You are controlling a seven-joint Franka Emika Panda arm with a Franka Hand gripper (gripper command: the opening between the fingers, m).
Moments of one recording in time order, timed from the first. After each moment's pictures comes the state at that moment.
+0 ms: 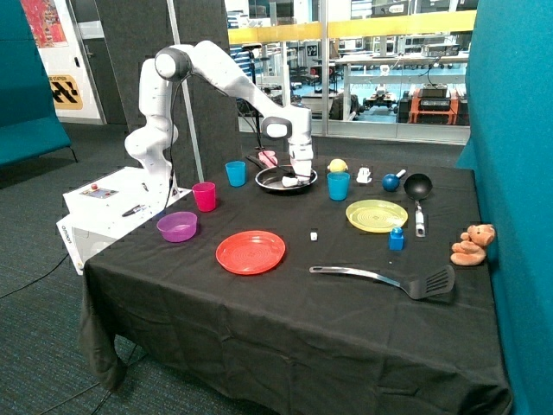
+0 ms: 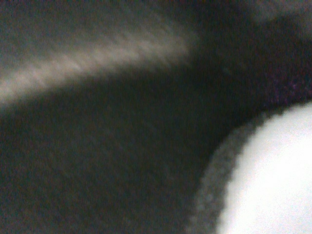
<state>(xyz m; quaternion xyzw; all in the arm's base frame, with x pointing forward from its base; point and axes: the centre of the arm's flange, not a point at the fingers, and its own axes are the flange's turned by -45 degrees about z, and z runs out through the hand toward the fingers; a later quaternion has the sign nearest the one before) 0.564 0.147 0.279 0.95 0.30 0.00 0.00</state>
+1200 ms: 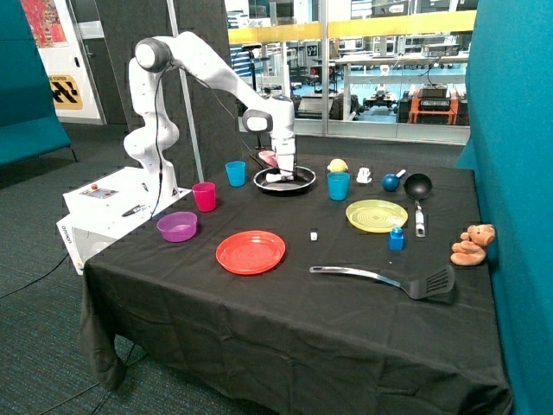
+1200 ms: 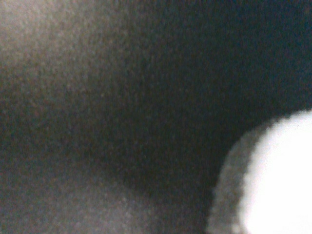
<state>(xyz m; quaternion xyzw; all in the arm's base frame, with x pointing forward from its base) 0.519 0.106 0.314 0.96 0.29 0.00 0.00</state>
